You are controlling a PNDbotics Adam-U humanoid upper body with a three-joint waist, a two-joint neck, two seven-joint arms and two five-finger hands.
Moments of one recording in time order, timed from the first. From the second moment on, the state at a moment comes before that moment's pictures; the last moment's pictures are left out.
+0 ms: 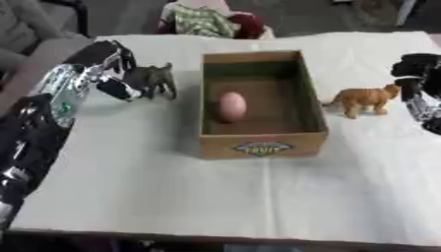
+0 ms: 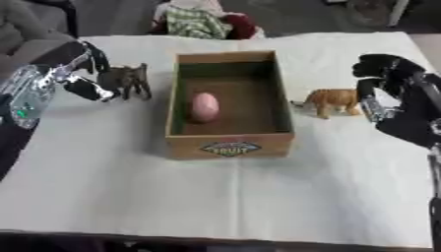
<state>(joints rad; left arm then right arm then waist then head) -0.76 0.52 -0.11 -1.00 -0.92 -0.07 -0.20 -0.41 -0.24 -0.11 -1.63 0.10 -0.16 0.46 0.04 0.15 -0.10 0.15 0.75</state>
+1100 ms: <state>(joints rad) -0.75 0.55 -0.08 -1.06 -0.91 -0.02 -0.17 -0.42 -0.24 -0.11 -1.63 0.10 -0.17 0.46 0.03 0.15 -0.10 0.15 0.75</state>
